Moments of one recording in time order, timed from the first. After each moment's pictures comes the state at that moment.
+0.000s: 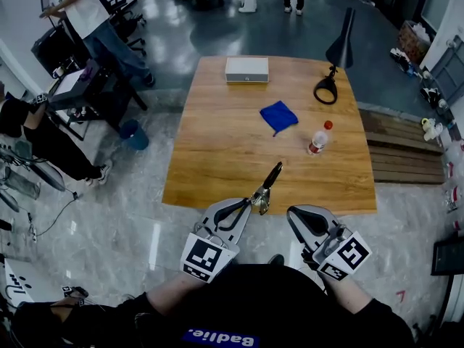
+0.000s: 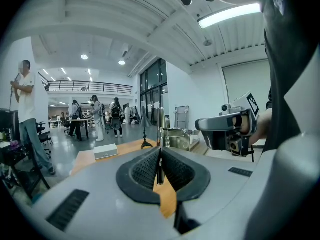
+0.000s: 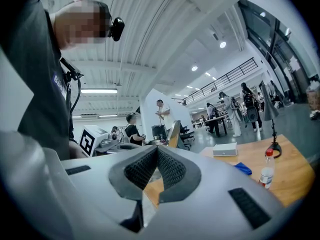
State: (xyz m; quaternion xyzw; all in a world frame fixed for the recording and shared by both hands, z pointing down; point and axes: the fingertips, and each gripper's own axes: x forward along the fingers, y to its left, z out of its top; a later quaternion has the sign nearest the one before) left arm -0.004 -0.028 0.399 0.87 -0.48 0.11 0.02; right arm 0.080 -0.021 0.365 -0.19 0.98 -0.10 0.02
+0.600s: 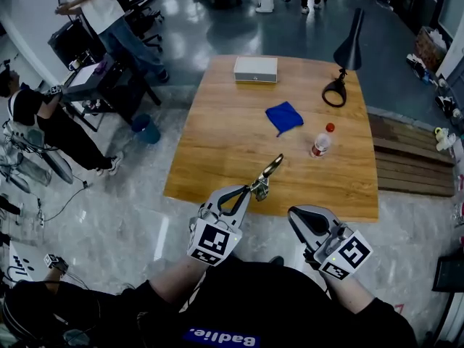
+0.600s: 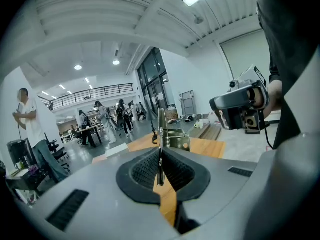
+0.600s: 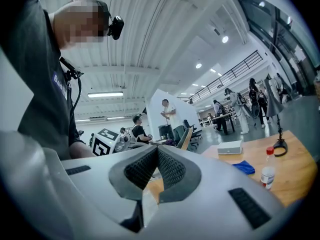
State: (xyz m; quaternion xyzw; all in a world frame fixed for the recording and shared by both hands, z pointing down) left arm 0.018 -0.065 0.426 0.83 -0.52 0.21 -0.03; right arm 0.119 -0.032 0.374 -0.14 0.98 -0.11 0.03
